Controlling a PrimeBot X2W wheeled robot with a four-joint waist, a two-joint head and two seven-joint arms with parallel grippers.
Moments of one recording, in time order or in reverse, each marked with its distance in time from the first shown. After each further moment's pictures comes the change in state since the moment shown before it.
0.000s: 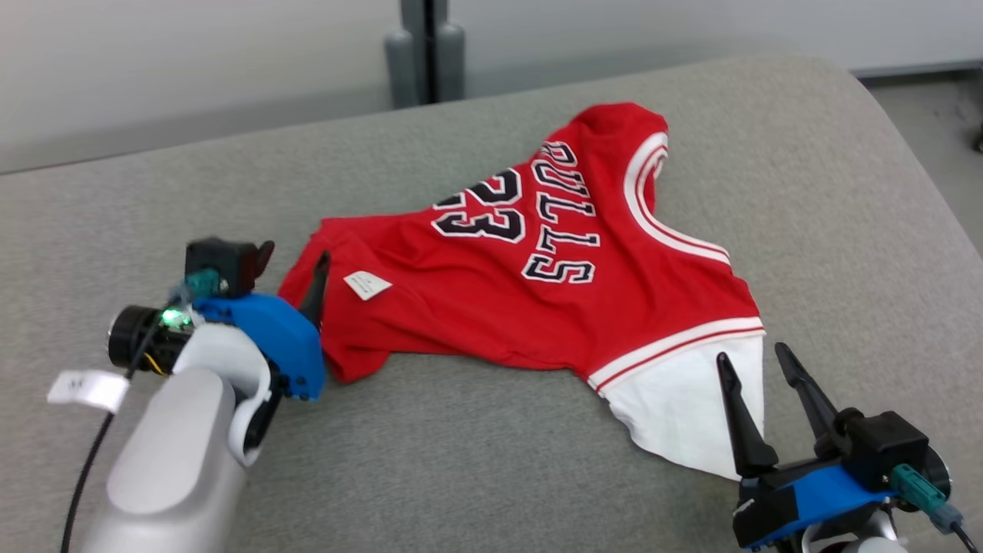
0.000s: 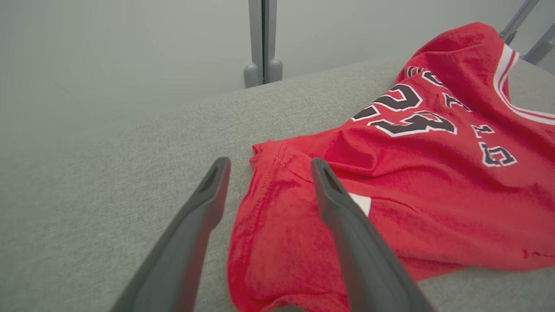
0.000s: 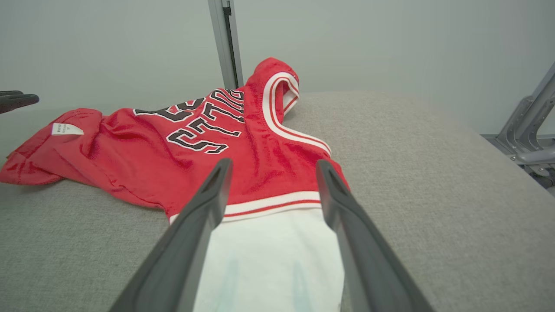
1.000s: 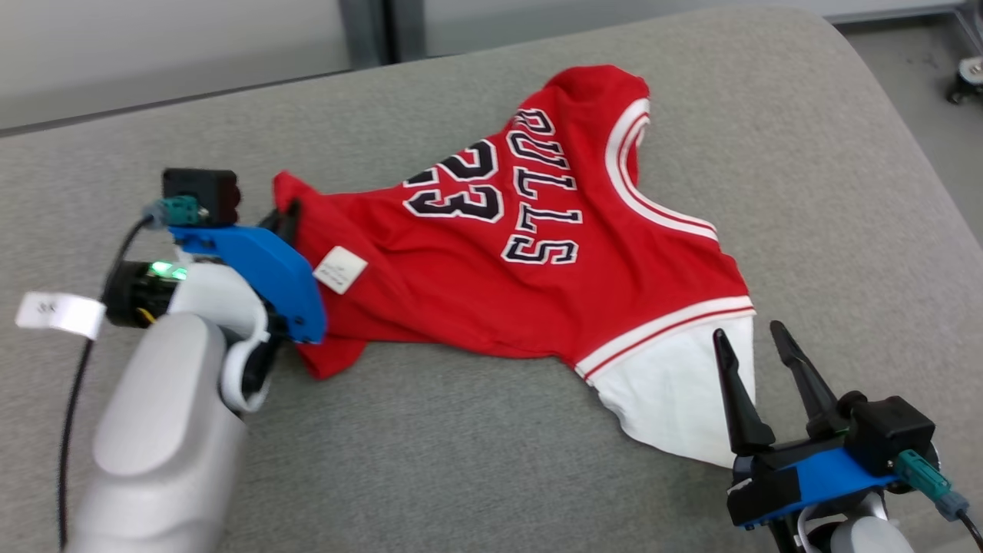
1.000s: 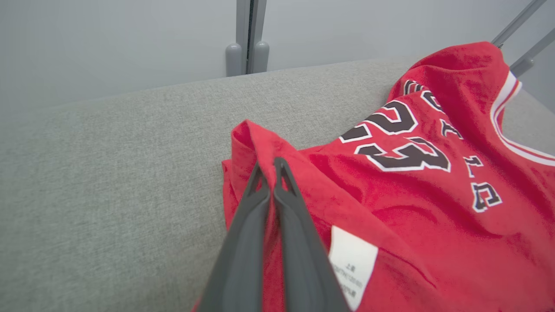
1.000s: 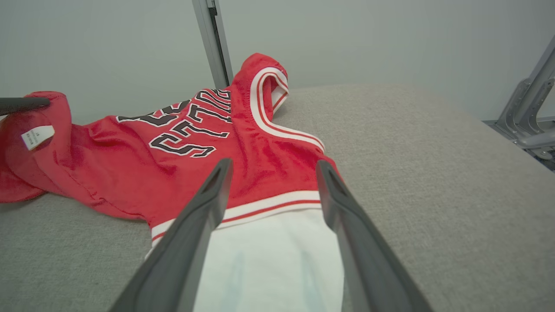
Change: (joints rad) left arm -0.124 -0.007 0.020 -0.007 -0.100 0.027 0.209; right arm -0.062 0.001 0.033 0.046 0.069 0.000 -0.058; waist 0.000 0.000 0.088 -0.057
